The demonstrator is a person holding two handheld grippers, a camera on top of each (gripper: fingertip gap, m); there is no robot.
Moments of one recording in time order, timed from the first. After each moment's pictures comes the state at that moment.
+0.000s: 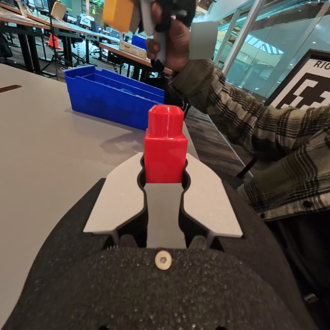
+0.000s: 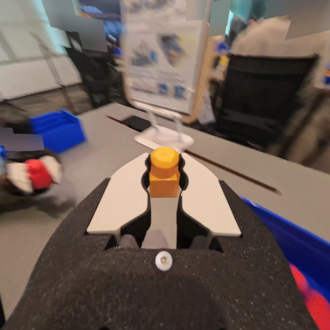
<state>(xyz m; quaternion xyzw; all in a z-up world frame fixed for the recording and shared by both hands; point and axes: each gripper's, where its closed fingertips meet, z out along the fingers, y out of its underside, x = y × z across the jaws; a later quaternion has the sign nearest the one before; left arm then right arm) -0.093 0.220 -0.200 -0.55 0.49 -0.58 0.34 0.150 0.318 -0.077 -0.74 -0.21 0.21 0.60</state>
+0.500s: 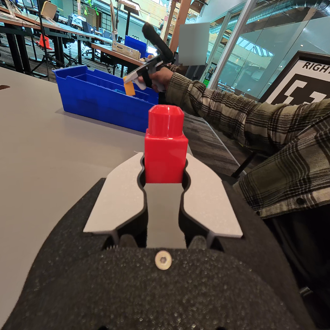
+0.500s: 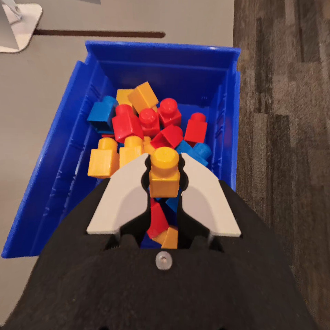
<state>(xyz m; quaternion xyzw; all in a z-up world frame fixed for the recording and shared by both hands) -0.091 0.215 -0.200 -0.54 0.49 -0.59 0.34 0.362 0.273 -0.237 -0.92 0.00 0.04 0.40</state>
